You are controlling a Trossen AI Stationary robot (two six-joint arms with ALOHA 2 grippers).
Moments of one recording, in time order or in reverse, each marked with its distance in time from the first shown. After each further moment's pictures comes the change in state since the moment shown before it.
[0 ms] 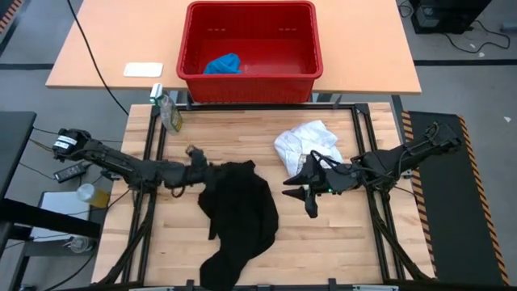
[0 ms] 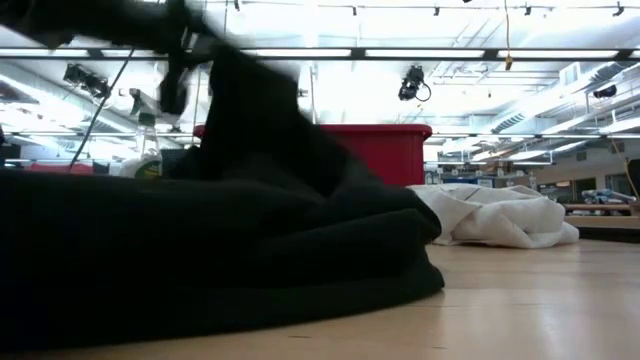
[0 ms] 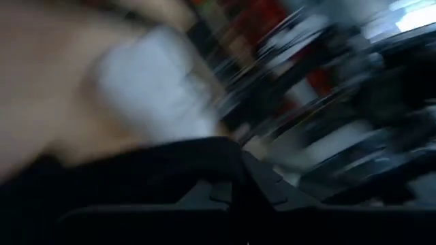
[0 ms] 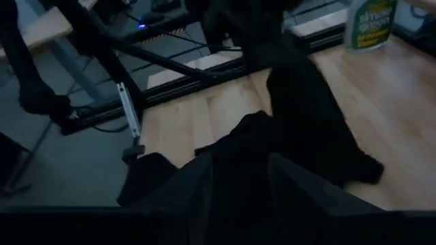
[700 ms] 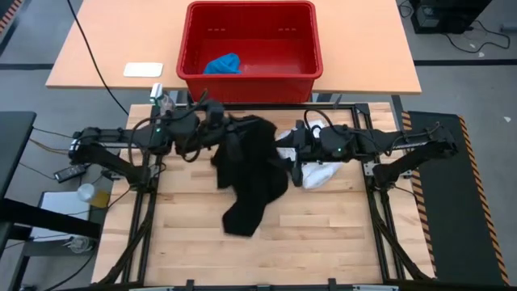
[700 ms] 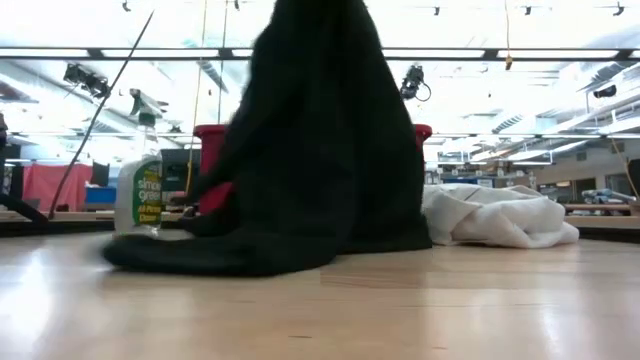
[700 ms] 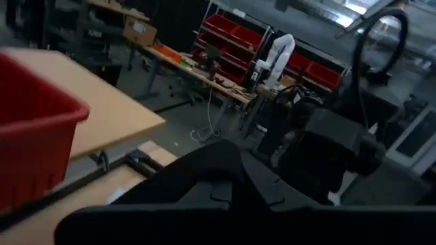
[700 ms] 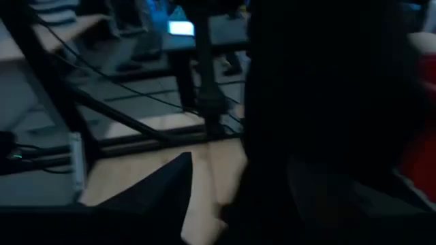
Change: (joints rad) left arm 0.195 0.291 0.990 -0.611 0.123 0.492; right arm -0.251 0.059 0.169 0.093 -0.122 -0.322
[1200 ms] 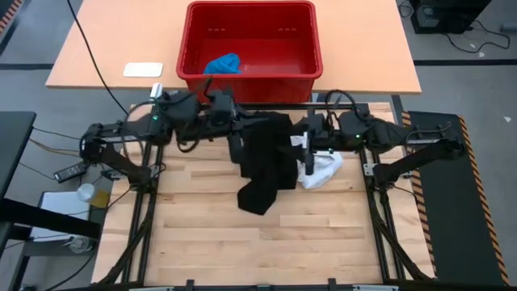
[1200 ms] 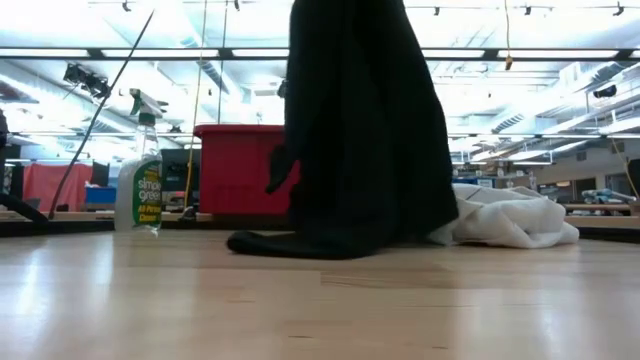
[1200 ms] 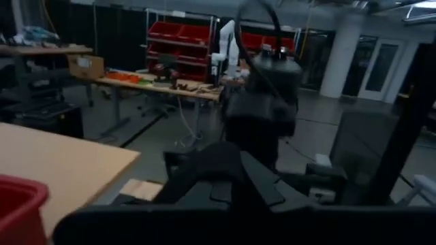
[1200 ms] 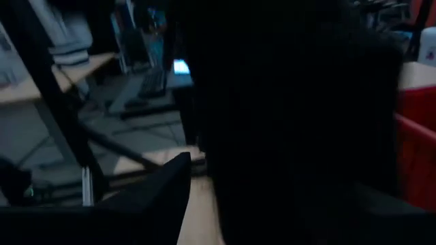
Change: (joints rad) left arm 0.006 0.120 0.327 -0.166 0.207 0.311; right arm -0.052 -0.102 0.000 0.017 -0.046 -0.010
